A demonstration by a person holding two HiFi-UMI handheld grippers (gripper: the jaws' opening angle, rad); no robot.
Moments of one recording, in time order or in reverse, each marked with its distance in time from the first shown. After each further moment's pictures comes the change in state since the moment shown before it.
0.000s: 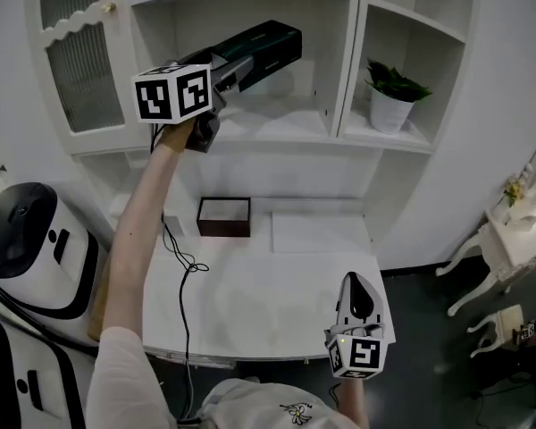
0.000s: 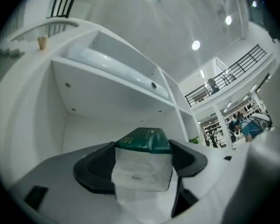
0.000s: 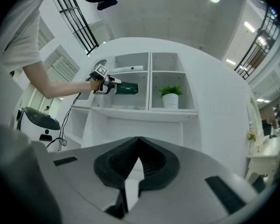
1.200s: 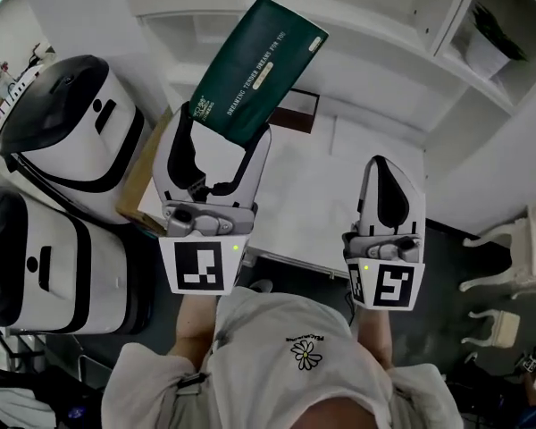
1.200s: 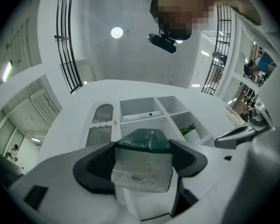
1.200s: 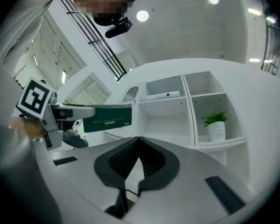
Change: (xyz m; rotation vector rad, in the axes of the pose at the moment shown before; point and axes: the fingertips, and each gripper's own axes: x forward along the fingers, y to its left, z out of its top) left arm -0.339 -0.139 -0.091 0.342 -0.248 0.548; right arm -0.001 0.121 0.109 -0.055 -0.319 0.376
